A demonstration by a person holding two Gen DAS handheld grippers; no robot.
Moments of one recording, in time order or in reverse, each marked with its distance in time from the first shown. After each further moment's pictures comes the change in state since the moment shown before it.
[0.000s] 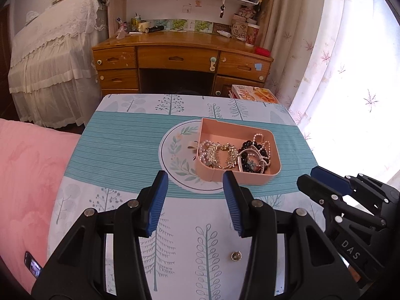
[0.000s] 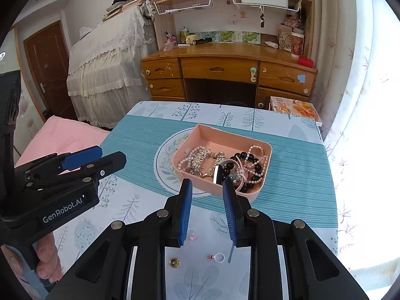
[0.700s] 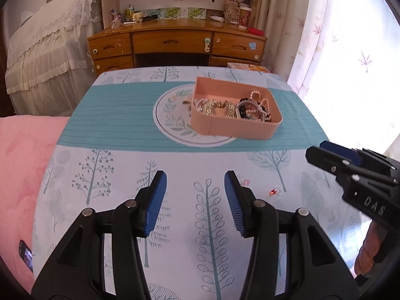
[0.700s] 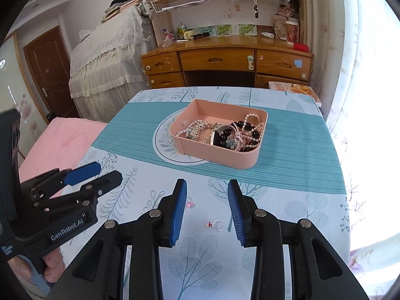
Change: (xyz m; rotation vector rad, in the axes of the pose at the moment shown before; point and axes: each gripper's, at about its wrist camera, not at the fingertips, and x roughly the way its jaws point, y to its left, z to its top) left arm 0.022 -0.009 -0.086 0.047 0.056 -0.003; right arm -0.008 -0.020 -0.079 0.060 0.018 0.032
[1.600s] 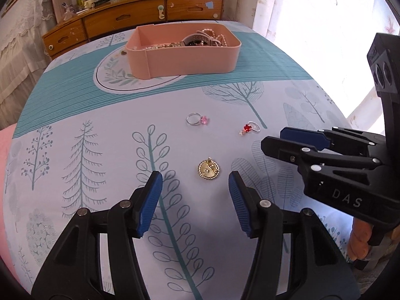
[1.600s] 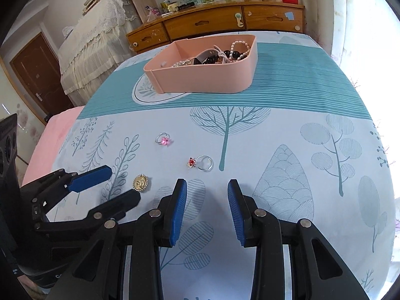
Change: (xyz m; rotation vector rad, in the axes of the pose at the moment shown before) left arm 0.075 -0.050 -0.059 0.204 0.156 -0.130; right arm 0.089 -0.032 -0.082 0.116 0.154 0.034
